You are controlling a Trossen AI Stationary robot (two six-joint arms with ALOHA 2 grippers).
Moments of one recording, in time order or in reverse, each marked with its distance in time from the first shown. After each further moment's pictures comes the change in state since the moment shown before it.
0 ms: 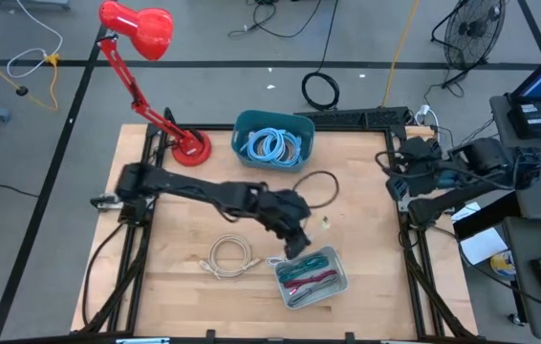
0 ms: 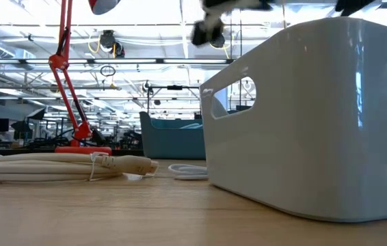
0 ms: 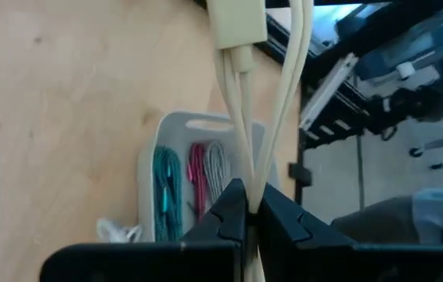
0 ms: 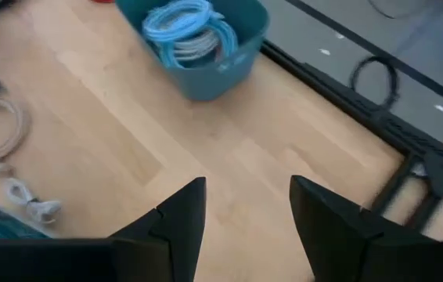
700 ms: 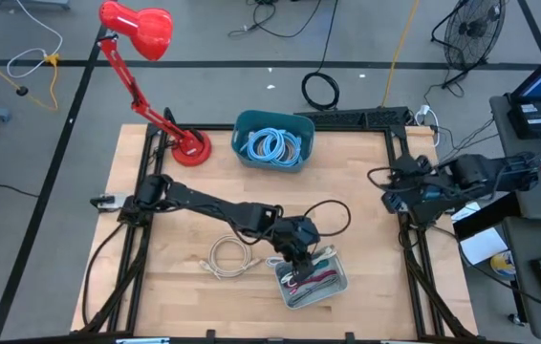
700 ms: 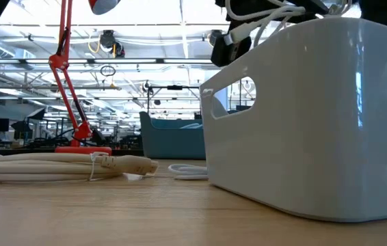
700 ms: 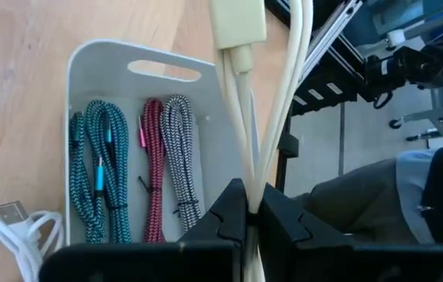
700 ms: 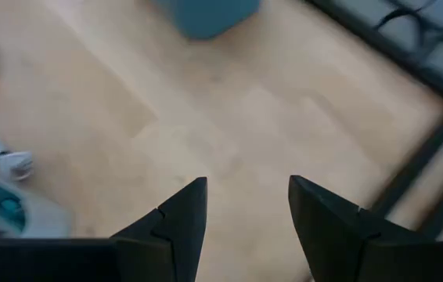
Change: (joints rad) left arm -0.078 0.179 0.105 0.023 0.063 -0.085; right arm 0.000 -0.165 -0.355 0.137 -0.094 0.025
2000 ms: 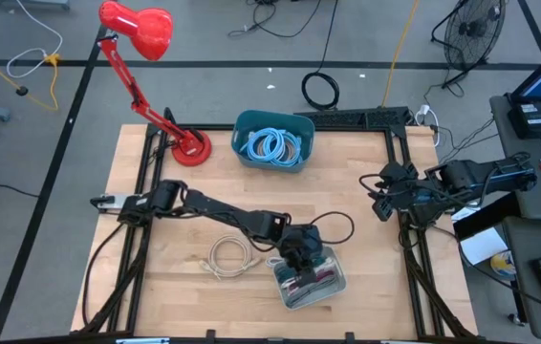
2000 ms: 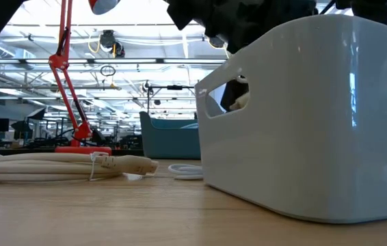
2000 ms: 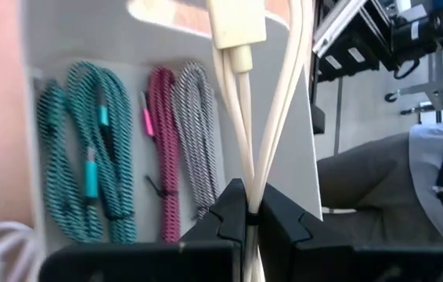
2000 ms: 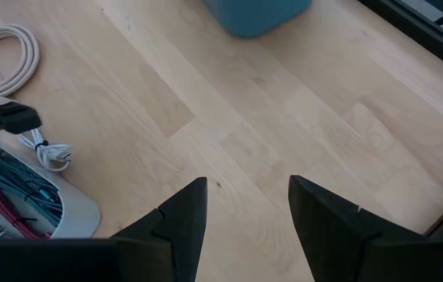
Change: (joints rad) left arm 0.003 0.132 -0.001 0.074 0.102 0.014; right arm 0.000 -0.002 -0.096 0.205 -0.065 -0.083
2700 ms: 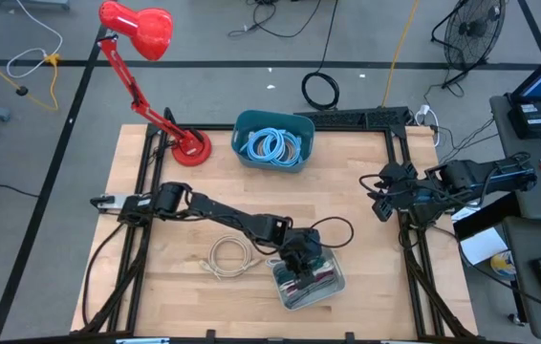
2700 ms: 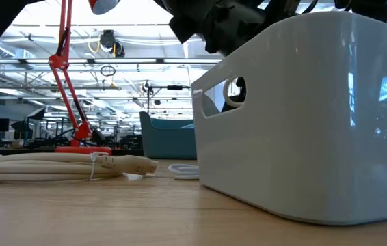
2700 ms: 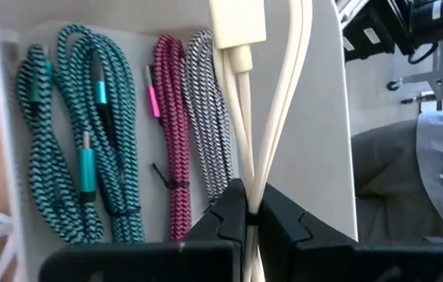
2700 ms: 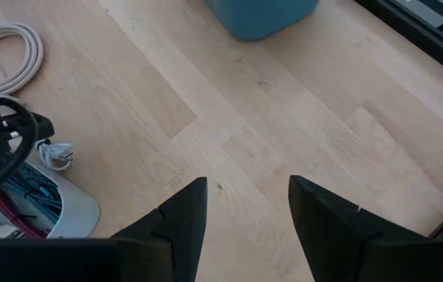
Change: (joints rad) left arm -0.002 0.046 0.000 0.002 0.035 -0.008; right arm 0.000 0.000 0.000 0.012 0.000 -0.022
